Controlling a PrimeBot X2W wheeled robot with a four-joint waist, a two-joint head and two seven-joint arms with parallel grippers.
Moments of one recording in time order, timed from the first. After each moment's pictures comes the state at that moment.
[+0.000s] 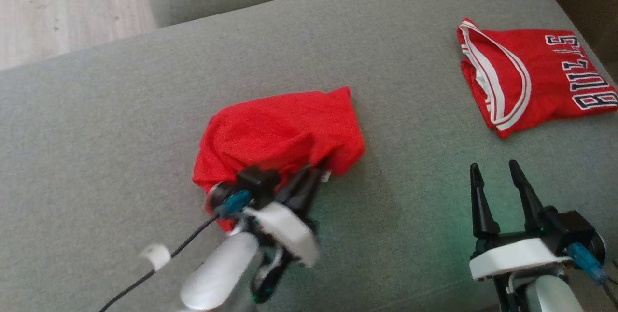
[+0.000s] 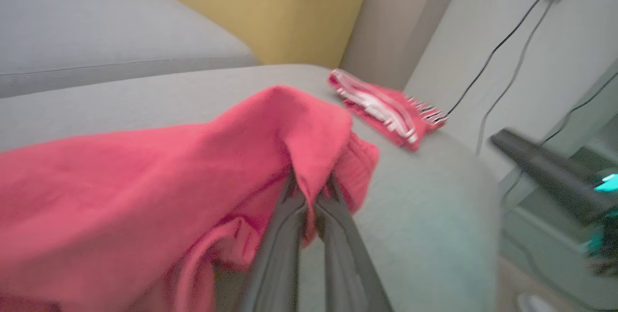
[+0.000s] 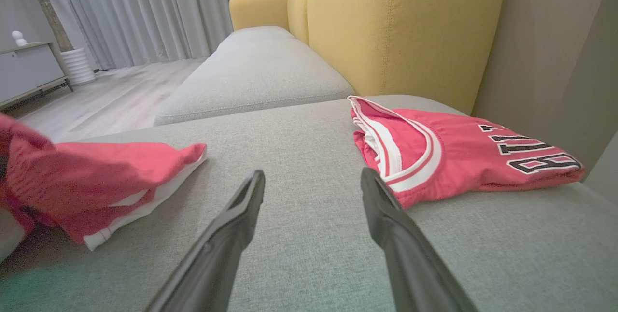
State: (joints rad) left arm -0.43 0.06 -0.73 0.51 -0.51 -0.12 -0.10; right arm -0.01 -0.04 0.01 0.24 0.10 0.12 -0.25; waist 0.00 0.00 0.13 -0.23
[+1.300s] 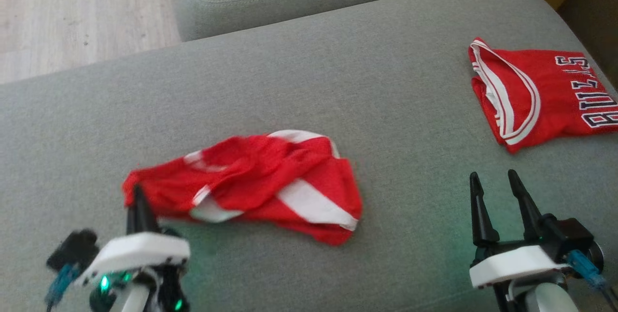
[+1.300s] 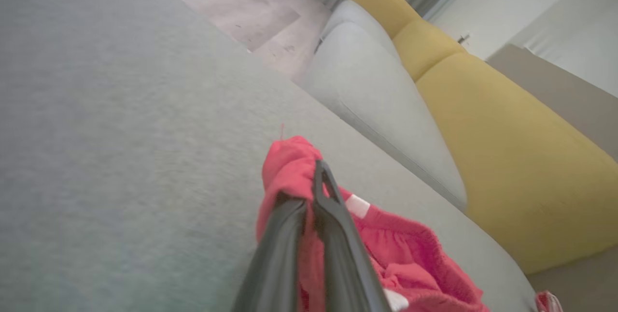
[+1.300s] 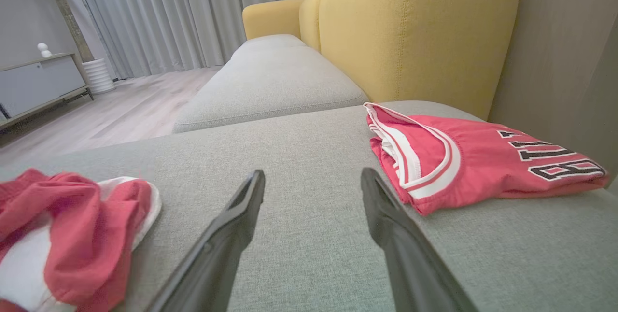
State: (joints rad) left arm -0.14 0.17 -0.32 0.26 -1.06 0.21 -0.25; right arm 0.01 -0.04 0.02 0.25 0.11 0.12 -0.25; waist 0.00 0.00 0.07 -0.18
